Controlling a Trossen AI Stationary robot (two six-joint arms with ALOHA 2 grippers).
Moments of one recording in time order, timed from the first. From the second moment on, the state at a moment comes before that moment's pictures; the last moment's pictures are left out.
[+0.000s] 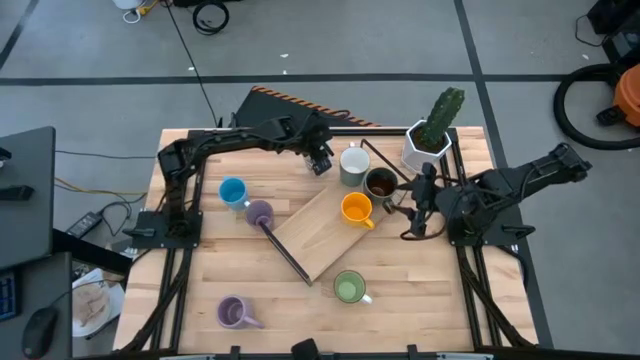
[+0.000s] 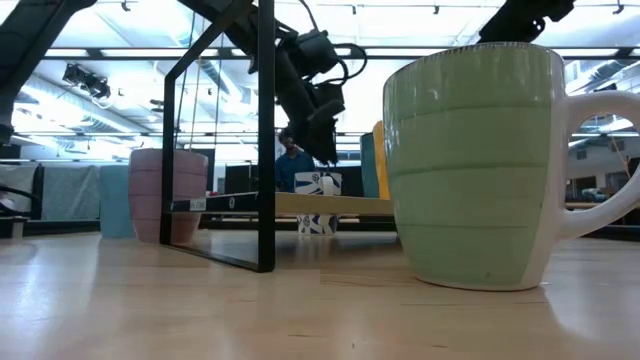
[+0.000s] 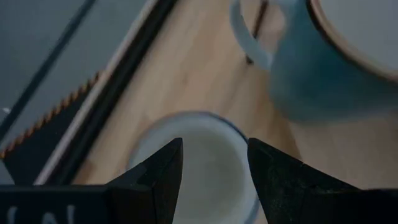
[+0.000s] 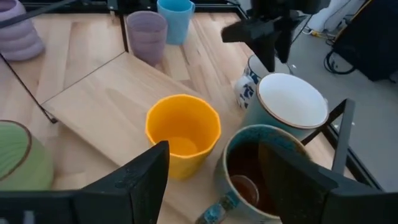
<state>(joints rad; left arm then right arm) 0.43 1.94 1.57 -0.52 -0.09 0.04 0.36 0.85 0.86 -0.70 0.60 0.28</state>
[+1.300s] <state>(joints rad) 0.40 1.95 1.57 -0.82 -0.13 0.53 0.34 0.85 0.81 -0.61 0.52 0.37</state>
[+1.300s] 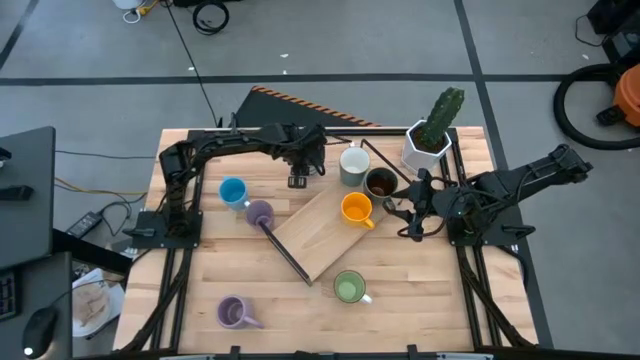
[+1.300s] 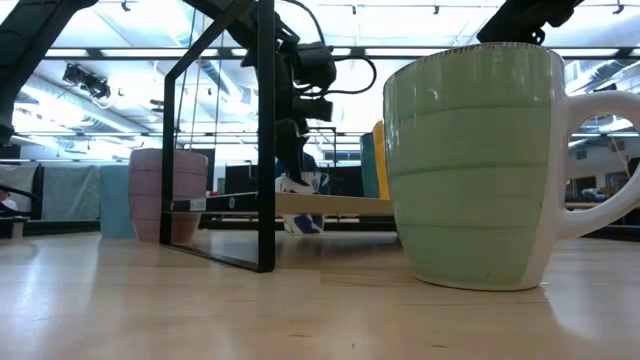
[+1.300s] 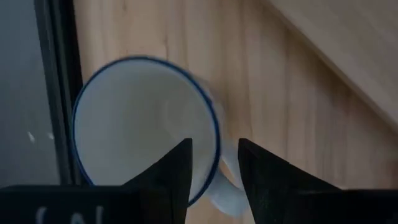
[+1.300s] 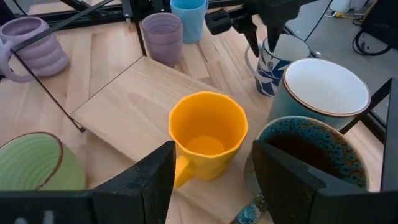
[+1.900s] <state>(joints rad) 0.40 1.99 1.57 -0.70 -0.09 0.36 0.34 0.85 0.81 -0.61 0.50 0.37</state>
